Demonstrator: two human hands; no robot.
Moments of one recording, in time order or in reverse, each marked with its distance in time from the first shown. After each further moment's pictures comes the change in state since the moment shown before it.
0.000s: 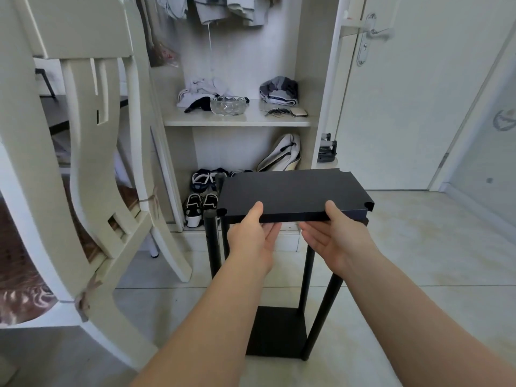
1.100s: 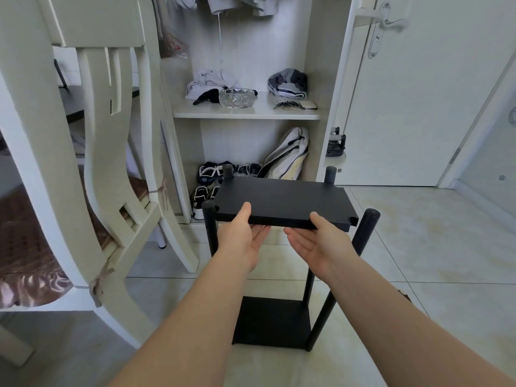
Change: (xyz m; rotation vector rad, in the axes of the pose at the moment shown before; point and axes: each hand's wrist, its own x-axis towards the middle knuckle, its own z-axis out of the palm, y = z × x) left_hand 0.015 0.019 -0.036 0.121 0.049 0.003; right_hand -0.003 0.039 0.016 0.057 -0.025 0.138
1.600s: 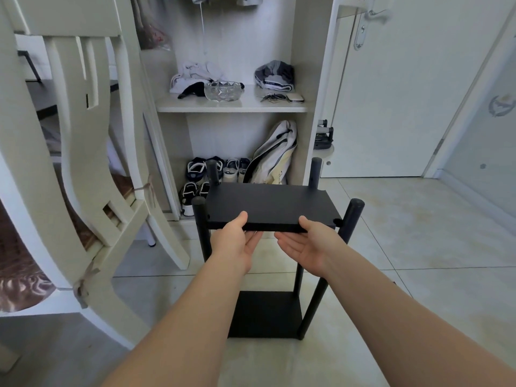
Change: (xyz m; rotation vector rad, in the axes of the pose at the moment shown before) left_hand 0.005 -0.022 -0.008 0.014 0.076 -0.069; right_hand 0.013 0.001 -0.018 -0.073 -0.050 0.160
